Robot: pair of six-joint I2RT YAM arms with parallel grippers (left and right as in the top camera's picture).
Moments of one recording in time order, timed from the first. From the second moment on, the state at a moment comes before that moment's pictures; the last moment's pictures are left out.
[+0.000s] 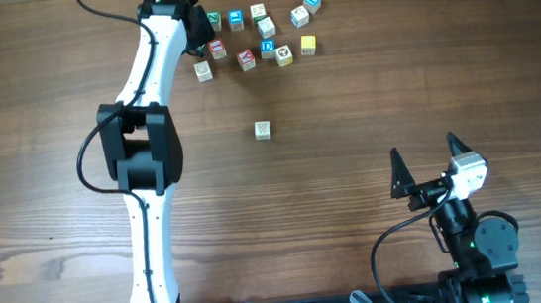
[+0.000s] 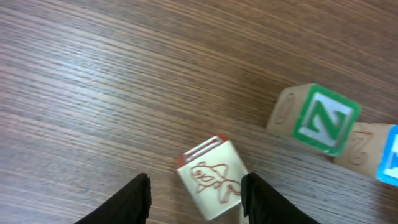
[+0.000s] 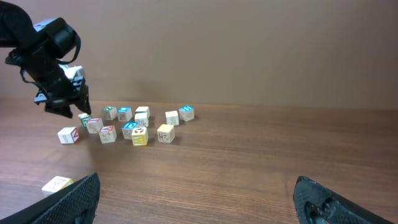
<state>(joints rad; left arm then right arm) -0.17 2.57 2.33 -0.89 -0.14 -0.49 0.07 0.02 0.01 0.00 -0.12 0.04</state>
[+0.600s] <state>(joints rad) -0.17 2.57 2.33 -0.85 -0.17 -0.50 0.07 0.02 0.01 0.00 -0.12 0.04</state>
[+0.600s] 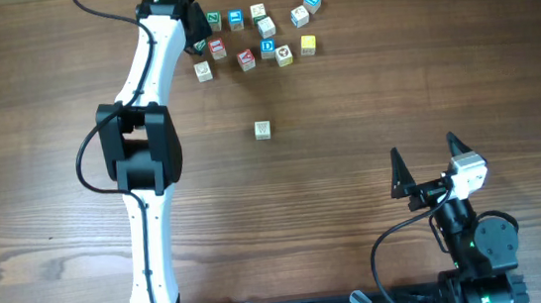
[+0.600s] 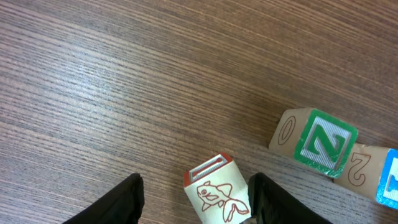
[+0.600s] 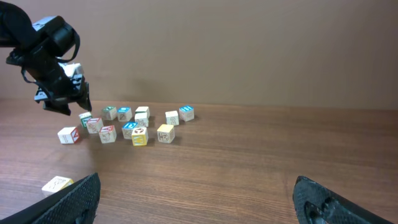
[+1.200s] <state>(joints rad) -0.17 2.58 2.33 -0.87 -0.15 -0.52 0.07 0.02 0.01 0.00 -0.12 0.04</state>
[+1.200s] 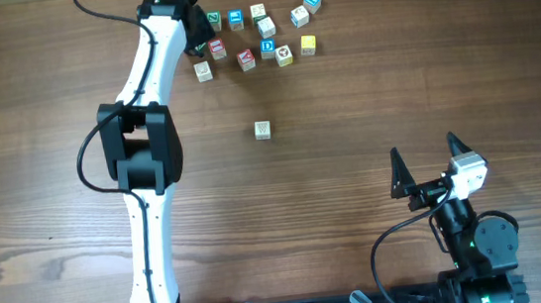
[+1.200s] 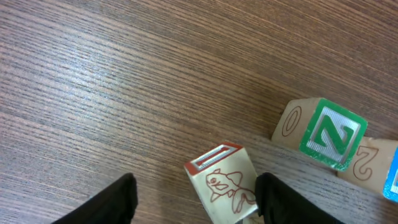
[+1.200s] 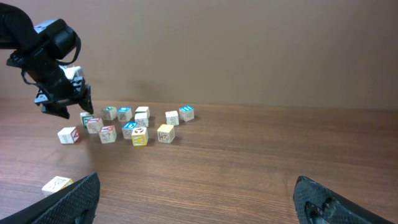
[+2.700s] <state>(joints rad) -0.17 2.58 2.33 -0.95 -0.19 -0.46 0.07 0.02 0.01 0.00 -0.12 0.04</state>
